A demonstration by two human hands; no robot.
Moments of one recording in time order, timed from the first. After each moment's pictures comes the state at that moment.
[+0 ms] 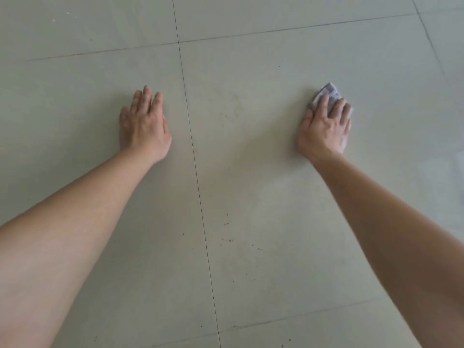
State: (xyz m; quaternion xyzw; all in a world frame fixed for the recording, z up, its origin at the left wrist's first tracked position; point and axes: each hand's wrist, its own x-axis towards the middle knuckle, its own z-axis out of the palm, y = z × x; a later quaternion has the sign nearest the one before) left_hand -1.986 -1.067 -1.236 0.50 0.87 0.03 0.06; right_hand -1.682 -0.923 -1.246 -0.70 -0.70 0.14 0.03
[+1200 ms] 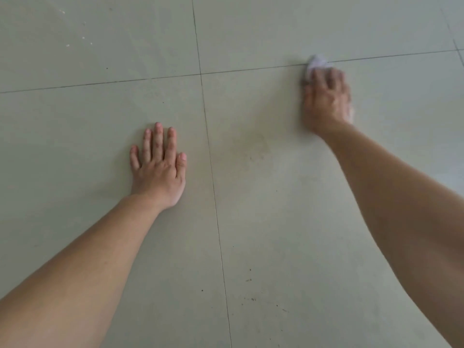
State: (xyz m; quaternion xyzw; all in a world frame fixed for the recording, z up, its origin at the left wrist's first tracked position) left_hand -2.006 -1.068 -1.254 0.46 0.87 -0.03 0.15; right_hand -1.774 -0.796 -1.252 -0.56 -0.82 0.08 0.07
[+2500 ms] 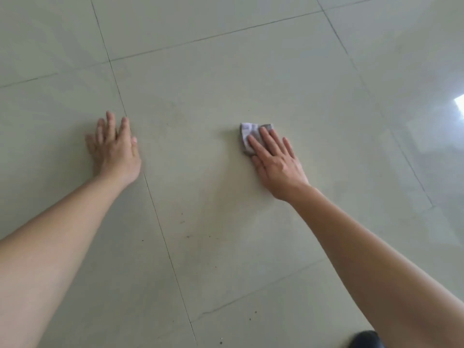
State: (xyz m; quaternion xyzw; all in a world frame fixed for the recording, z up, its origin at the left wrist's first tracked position) left_hand -1.930 -1.063 -1.232 0.50 0.86 0.03 0.11; right_hand -1.584 -0.998 -1.239 -0.50 -0.85 0.15 0.00
